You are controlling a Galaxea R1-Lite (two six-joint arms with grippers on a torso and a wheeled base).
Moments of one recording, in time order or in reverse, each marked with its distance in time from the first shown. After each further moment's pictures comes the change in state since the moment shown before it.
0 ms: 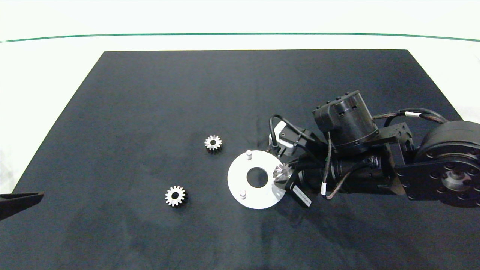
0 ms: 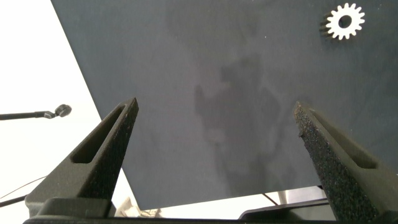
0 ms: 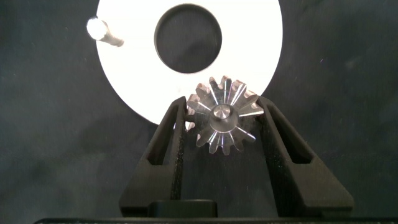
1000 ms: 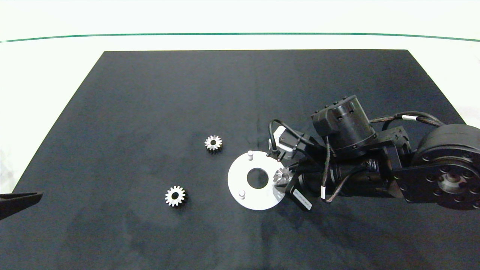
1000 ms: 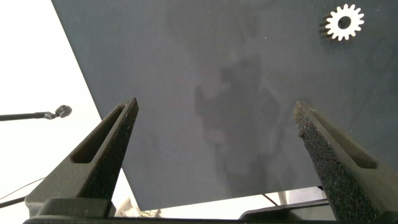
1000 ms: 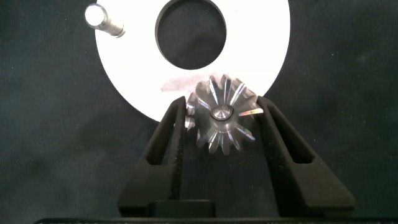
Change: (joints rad) left arm 0.000 -0.003 0.000 -0.001 0.000 0.000; right arm 0.000 0.001 0.017 -0.001 0.001 -0.002
